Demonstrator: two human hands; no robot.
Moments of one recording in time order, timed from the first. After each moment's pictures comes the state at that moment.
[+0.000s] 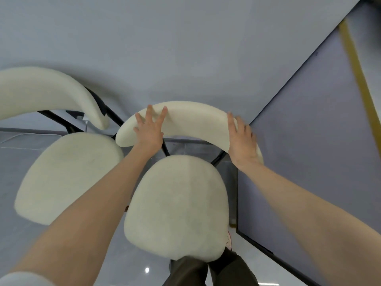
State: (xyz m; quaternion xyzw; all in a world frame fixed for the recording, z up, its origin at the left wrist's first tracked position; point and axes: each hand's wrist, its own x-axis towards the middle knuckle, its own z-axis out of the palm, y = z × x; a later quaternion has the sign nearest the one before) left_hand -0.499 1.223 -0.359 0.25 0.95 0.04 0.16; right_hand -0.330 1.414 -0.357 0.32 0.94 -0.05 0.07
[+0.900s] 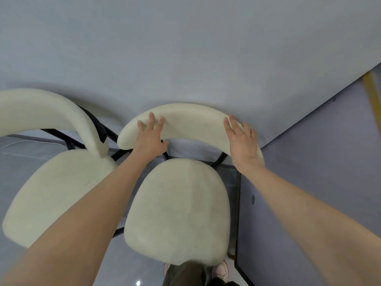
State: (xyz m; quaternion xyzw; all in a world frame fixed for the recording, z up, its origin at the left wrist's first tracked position) left_hand -0.590 1.276 -0.363 0.23 0.95 0.06 0.22; right_hand -0.438 1.487 -0.343 0.23 0.97 0.03 0.09
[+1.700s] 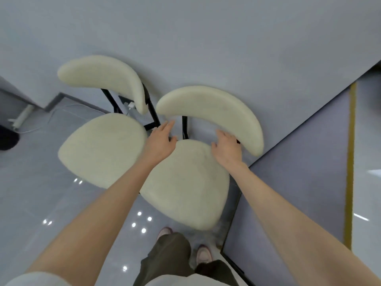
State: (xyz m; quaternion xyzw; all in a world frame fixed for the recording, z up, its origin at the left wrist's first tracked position) left_hand -0.417 1.195 -0.291 0.13 0.95 0.25 0.13; right_hand -0.344 1.387 -0.281 0.19 0.96 -0.19 0.09
